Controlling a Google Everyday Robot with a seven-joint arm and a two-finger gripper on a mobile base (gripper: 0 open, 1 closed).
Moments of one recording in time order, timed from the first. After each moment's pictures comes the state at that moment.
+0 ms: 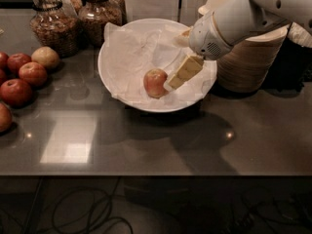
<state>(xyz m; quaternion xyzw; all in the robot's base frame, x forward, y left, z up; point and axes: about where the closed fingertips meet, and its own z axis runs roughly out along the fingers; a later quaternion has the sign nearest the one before) 0.587 -0.056 0.925 -0.62 0.69 0.15 0.35</state>
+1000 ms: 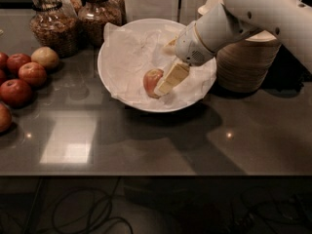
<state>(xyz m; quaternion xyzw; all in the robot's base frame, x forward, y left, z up) 0.604 -0.031 0.891 -0.64 0.67 0.16 0.33</state>
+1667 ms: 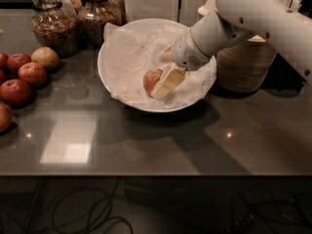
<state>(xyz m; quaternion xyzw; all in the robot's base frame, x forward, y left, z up) 0.603 -0.022 0.875 -0.65 0.67 0.18 0.31</state>
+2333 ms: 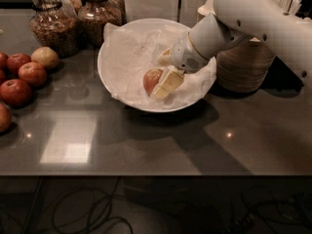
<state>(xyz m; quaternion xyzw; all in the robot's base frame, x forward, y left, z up) 0.599 -0.019 0.867 -0.65 0.67 0.19 0.30</state>
